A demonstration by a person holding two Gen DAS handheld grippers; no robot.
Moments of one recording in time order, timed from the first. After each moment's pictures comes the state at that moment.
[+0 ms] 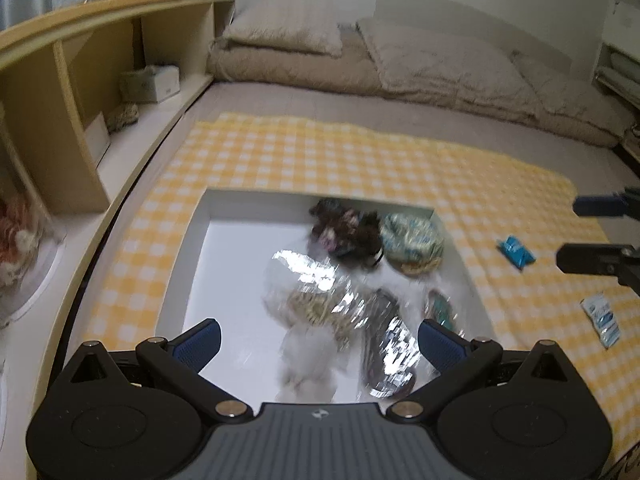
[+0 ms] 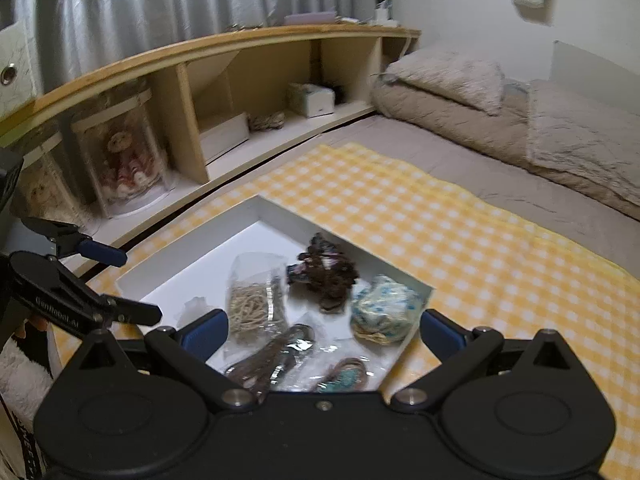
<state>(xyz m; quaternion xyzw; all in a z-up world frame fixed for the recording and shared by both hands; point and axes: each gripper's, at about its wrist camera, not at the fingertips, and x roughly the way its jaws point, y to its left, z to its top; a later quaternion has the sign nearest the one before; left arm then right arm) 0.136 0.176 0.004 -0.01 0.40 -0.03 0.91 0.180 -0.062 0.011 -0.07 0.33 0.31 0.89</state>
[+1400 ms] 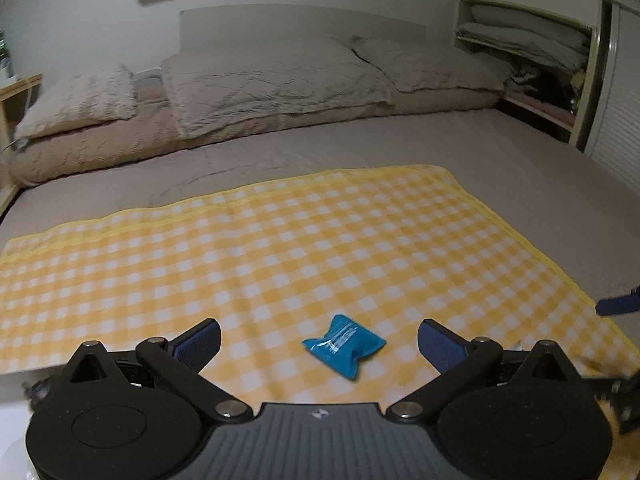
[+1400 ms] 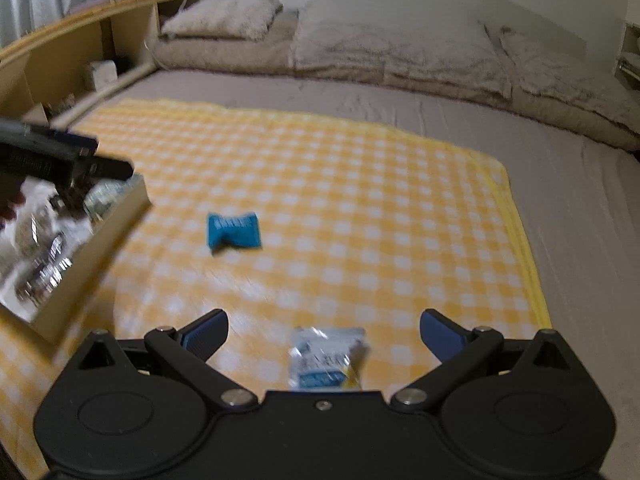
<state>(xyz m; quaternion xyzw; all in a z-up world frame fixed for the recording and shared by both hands) 0.274 -0.080 -0.038 0.08 0.35 -0.22 0.91 0.154 -0.314 -0.061 -0.04 0.41 0.05 0.91</state>
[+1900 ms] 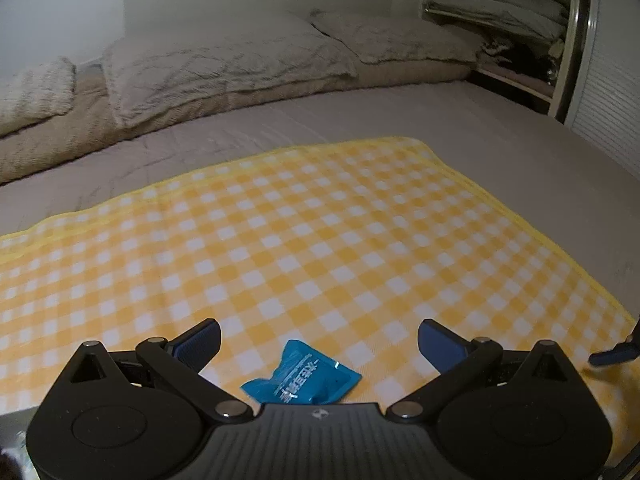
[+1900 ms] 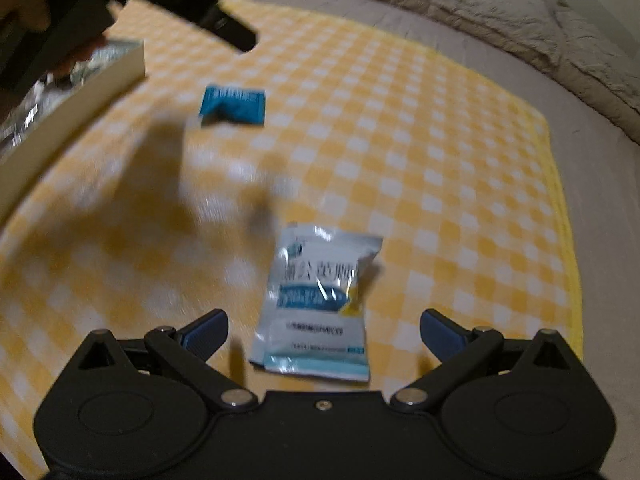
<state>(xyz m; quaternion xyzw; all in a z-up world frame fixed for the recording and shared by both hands) 0.335 -0.137 -0.095 0.10 0.37 -0.27 0.89 0.164 -0.309 -0.143 -0.13 0.50 0.09 0.85</state>
